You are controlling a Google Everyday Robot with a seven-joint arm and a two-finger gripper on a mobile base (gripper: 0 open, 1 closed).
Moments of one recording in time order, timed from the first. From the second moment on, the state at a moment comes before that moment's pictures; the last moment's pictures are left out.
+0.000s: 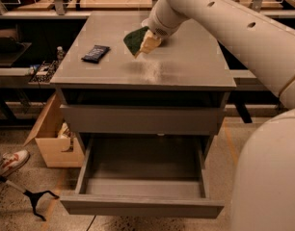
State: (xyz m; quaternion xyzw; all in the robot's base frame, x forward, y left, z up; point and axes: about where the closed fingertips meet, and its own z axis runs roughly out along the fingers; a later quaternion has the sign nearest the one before) arm 0.779 -0.016 0.926 -0.59 0.71 -0.08 0.39
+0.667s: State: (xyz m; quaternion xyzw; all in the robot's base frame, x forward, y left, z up) arm 0.780 -0.014 0.922 -0.59 0.71 -0.07 0.39
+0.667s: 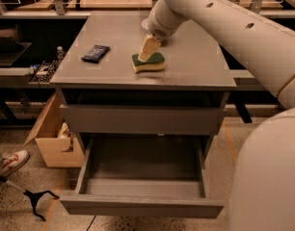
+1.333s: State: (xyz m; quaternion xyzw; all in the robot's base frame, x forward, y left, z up) arm 0.783 -0.032 0.923 -0.58 0.71 -0.08 0.39
